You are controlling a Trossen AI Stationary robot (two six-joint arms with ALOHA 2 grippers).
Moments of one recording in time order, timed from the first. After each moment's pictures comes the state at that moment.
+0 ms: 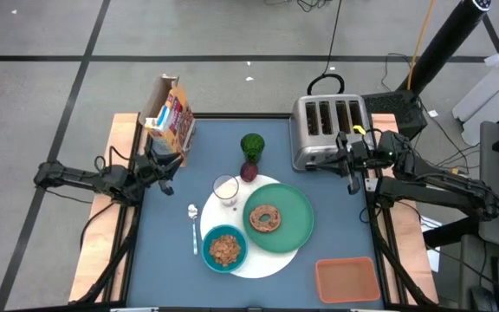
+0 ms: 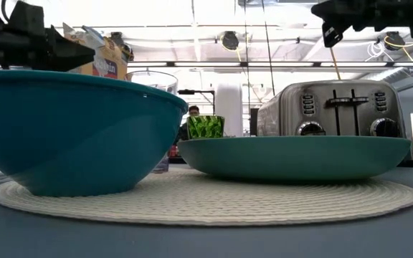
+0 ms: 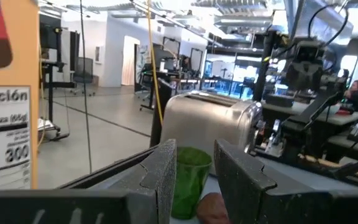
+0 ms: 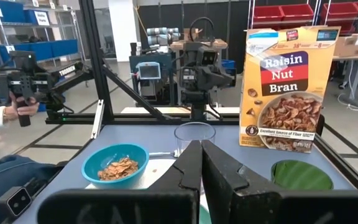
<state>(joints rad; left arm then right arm) -0.16 0.13 0.01 0.33 -0.66 0.00 -0.41 0.50 0.45 0.02 -0.53 0.04</state>
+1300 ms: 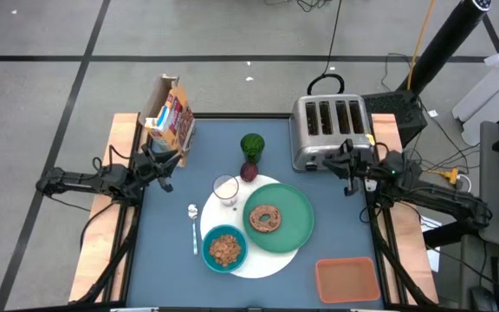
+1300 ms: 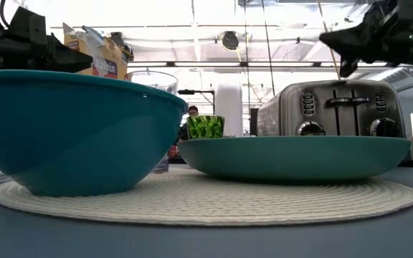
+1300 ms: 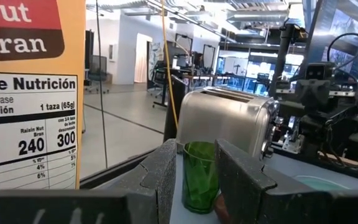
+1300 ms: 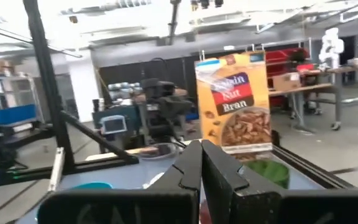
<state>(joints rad) -0.10 0.00 0.01 0.18 -0.66 -0.01 -0.41 0.23 0.05 0.39 -0.32 0.22</state>
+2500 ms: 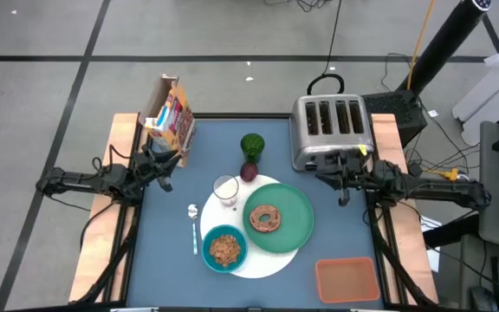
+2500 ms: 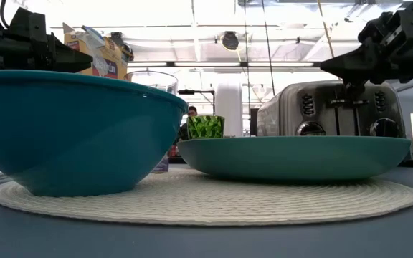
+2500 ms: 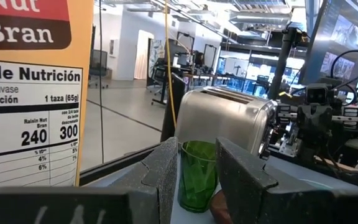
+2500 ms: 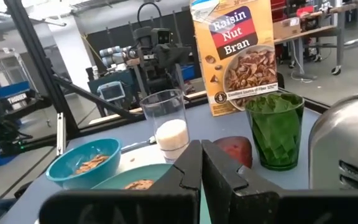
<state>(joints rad) -0.10 0.00 0.01 0.18 -0.66 -0.05 -0.14 0.23 0.02 0.23 -0.05 0.25</state>
